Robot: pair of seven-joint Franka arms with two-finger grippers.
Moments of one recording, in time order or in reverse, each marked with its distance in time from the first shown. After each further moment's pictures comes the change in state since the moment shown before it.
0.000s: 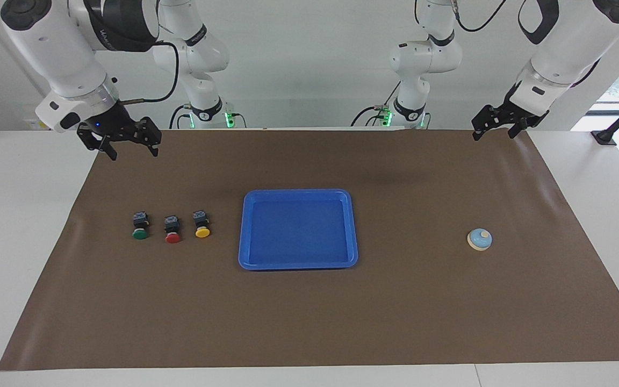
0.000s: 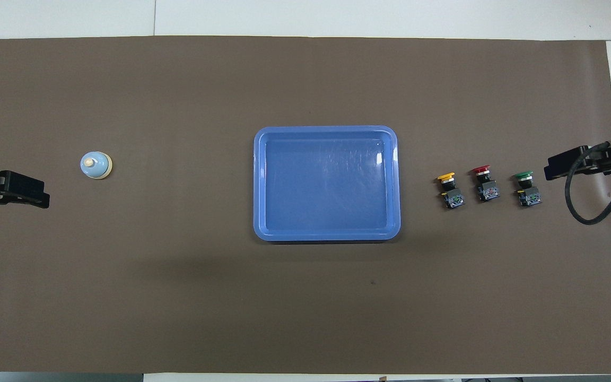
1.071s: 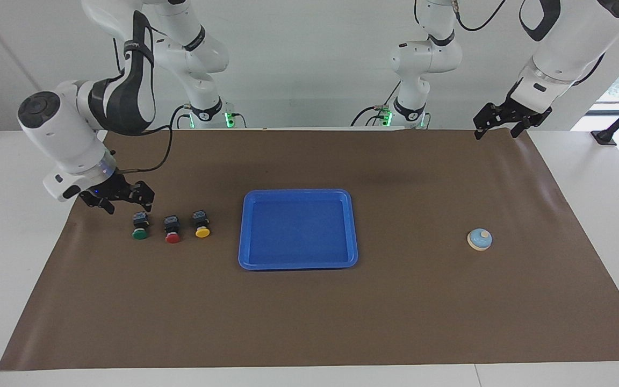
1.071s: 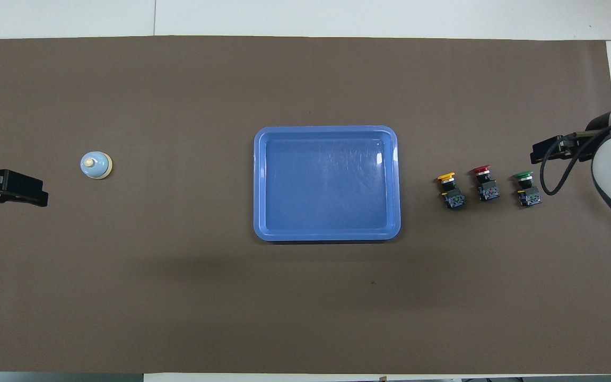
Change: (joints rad) left arm 0.002 0.002 -0.004 0.014 0.007 -0.002 0.017; right arm -0.084 0.186 -0.003 -0.208 0.000 0.460 -0.050
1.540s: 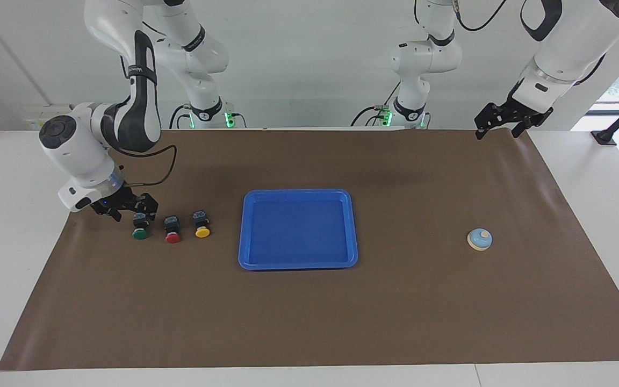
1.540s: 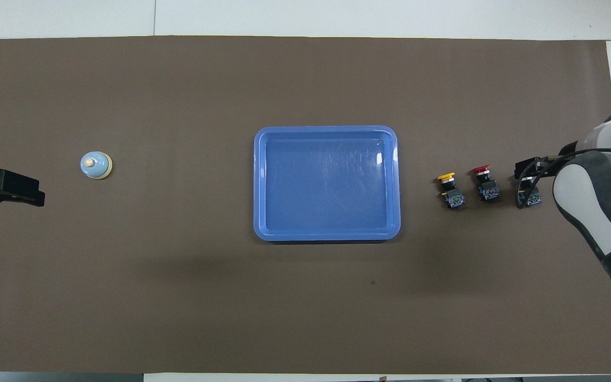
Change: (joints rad) left arm 0.003 0.000 0.000 0.000 0.000 0.000 0.000; right arm -0.057 -0.004 -0.004 -0.166 -0.001 0.135 0.007
